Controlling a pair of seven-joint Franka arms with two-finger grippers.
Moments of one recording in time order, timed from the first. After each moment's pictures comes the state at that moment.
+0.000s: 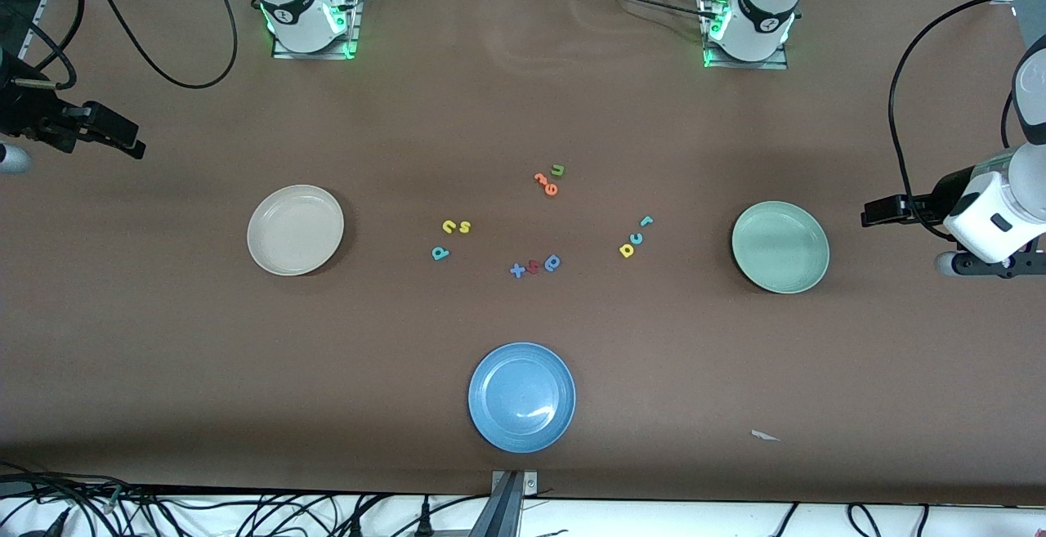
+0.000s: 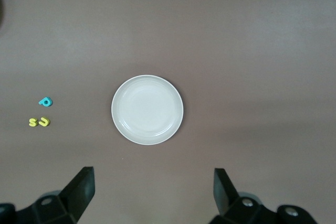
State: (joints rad) left arm 0.09 0.28 -0.06 -1.48 -0.01 1.58 0.00; right arm 0.02 0.02 -0.03 -1.60 0.01 1.58 0.07
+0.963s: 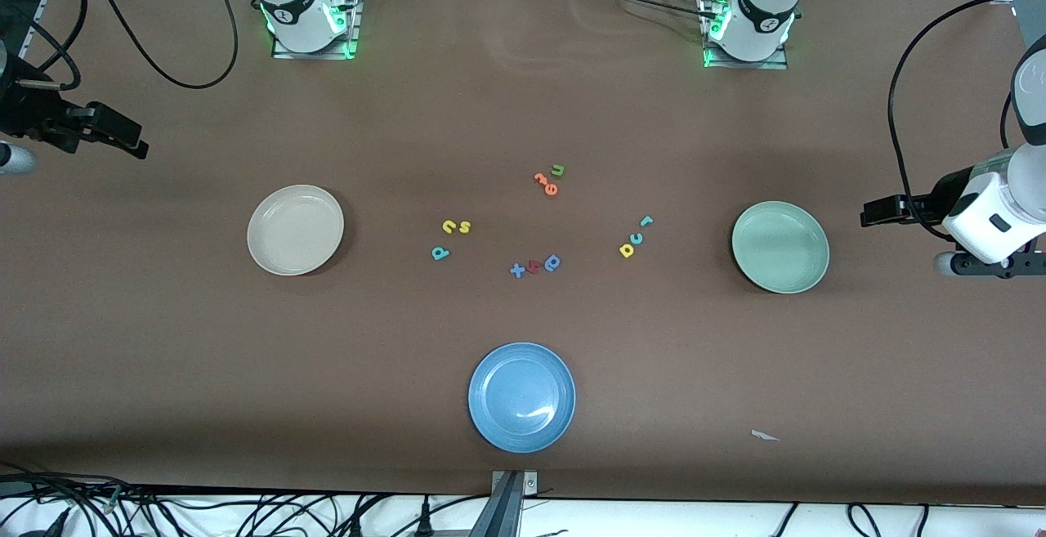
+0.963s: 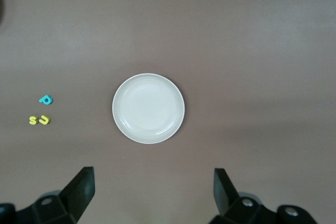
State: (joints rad) left arm 0.09 0.28 -0.06 -1.48 -0.01 1.58 0.00; right arm 0.02 0.02 -0.02 -1.60 0.01 1.58 0.07
